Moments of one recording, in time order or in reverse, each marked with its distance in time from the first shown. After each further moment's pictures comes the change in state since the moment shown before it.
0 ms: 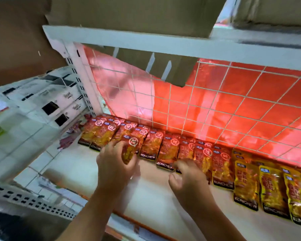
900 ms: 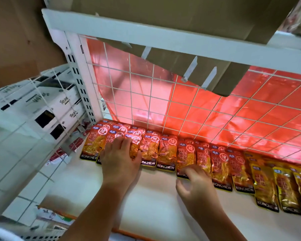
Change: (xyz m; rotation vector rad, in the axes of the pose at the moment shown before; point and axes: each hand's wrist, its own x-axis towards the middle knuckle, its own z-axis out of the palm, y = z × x) left_hand 0.073 -0.063 0.028 0.070 -0.101 0.132; right_hand 0.022 -0.045 0.048 -0.070 0.058 0.156
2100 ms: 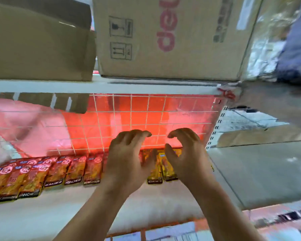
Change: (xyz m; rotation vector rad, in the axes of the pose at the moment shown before) left_hand -0.114 0.314 -0.117 -0.534 0.092 0.749; right_hand -0.089 0.077 -0.278 -0.013 0.563 -0.051
